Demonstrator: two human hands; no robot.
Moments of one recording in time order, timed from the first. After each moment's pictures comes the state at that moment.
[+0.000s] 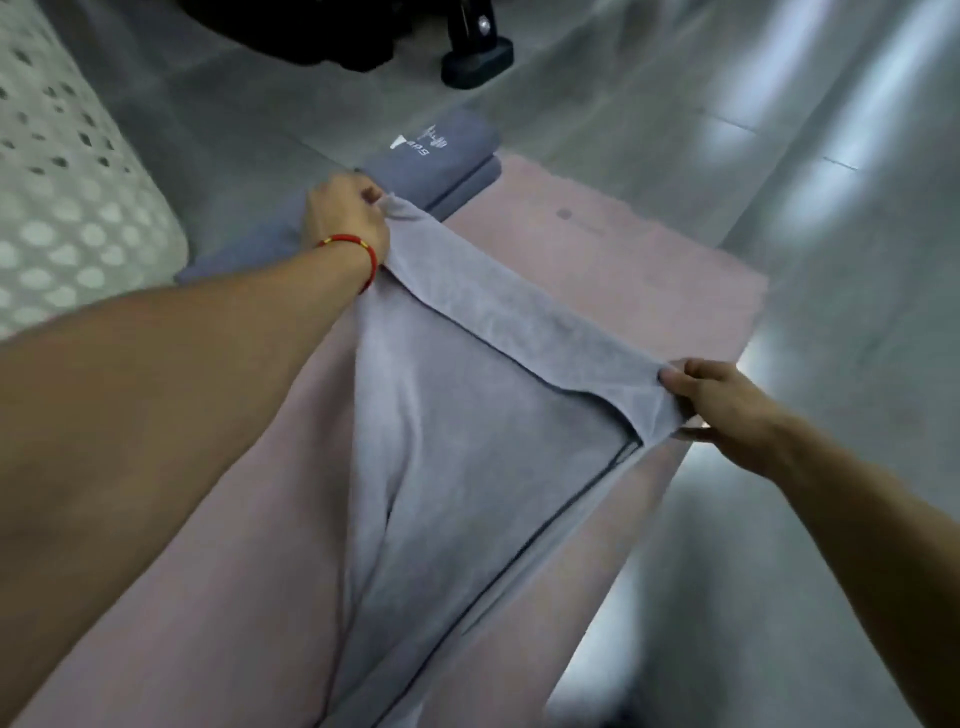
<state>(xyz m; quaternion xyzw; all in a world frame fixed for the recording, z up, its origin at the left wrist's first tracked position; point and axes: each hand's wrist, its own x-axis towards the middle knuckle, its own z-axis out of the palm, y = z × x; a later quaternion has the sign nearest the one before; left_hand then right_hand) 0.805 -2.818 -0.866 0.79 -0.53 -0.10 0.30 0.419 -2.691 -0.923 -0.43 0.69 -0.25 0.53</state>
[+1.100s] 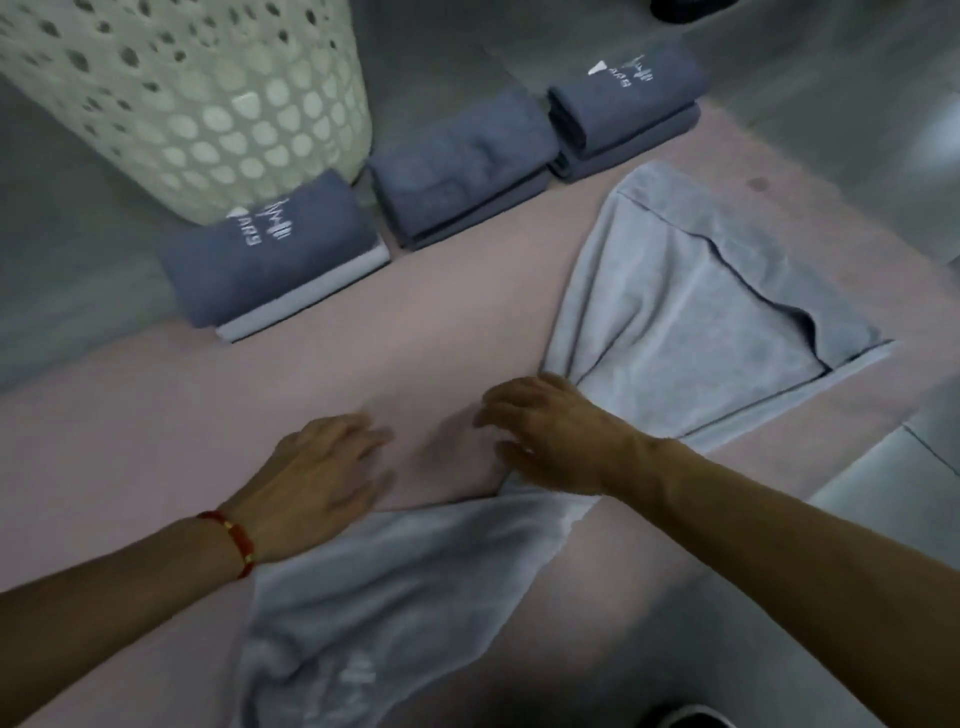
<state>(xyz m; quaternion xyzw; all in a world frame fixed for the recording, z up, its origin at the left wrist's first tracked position) 0.921 -2.440 -0.960 0.69 -0.67 -0.25 -0.02 0.653 -2.617 -0.940 -0.96 0.20 0.08 0.18</state>
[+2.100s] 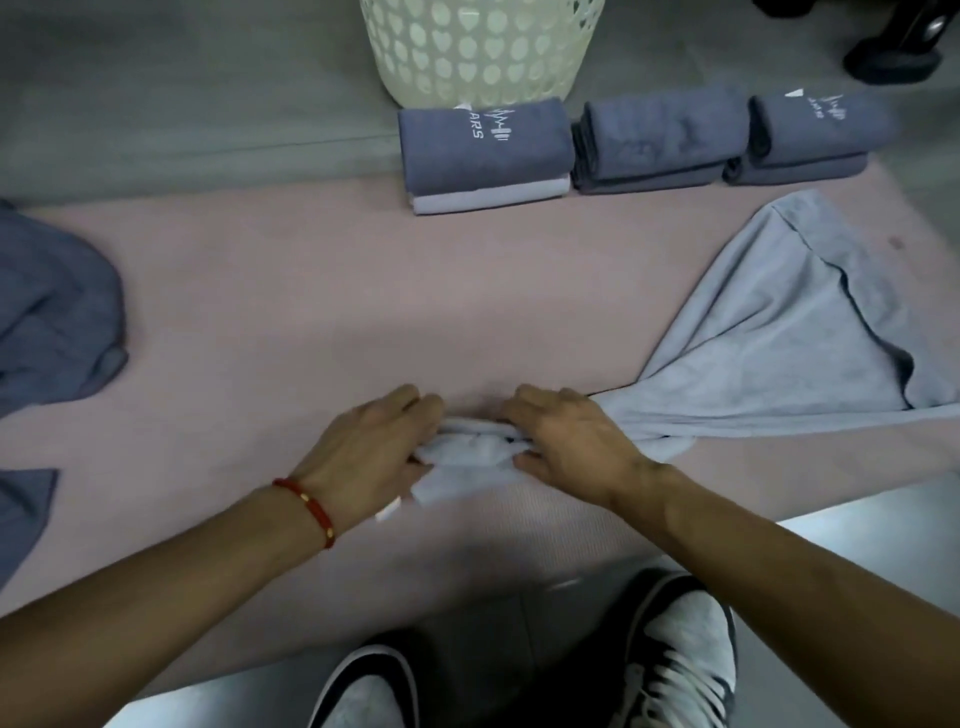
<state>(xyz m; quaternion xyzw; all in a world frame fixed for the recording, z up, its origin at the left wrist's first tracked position) 0.887 -2.264 -0.910 0.74 -0.63 -0.17 0.17 0.712 -2.455 -0.937 -0.99 0.05 -0.02 0.16</state>
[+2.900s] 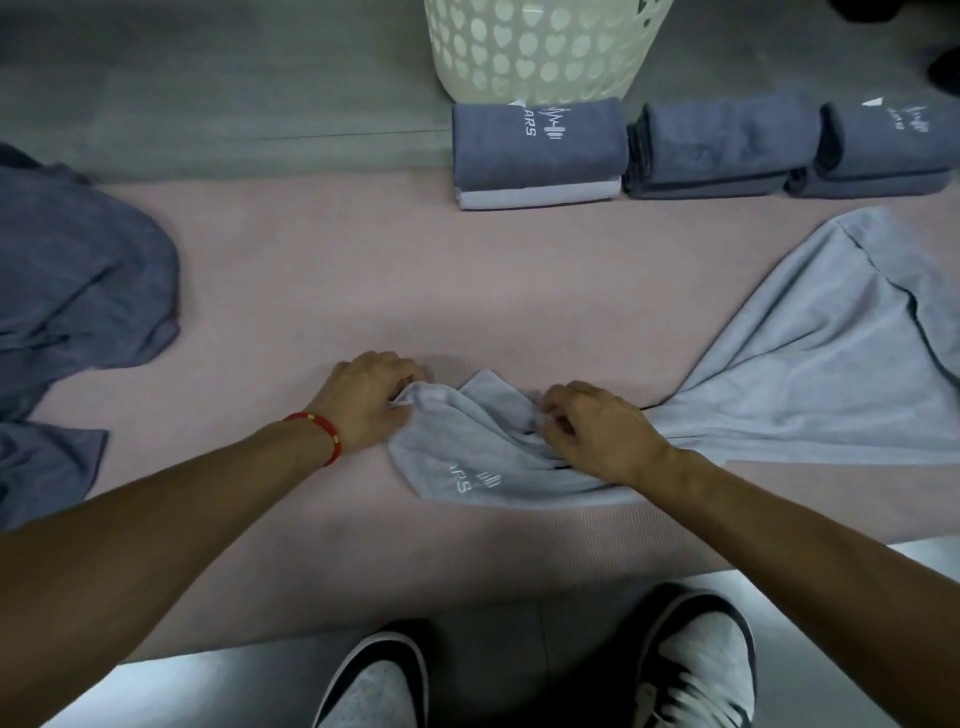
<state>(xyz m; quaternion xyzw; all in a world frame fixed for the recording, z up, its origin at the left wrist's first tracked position) 0.956 -2.261 -0.963 0.82 -0.49 -0.24 0.14 0.728 -2.473 -0.959 -0.95 0.20 0.13 0.21</state>
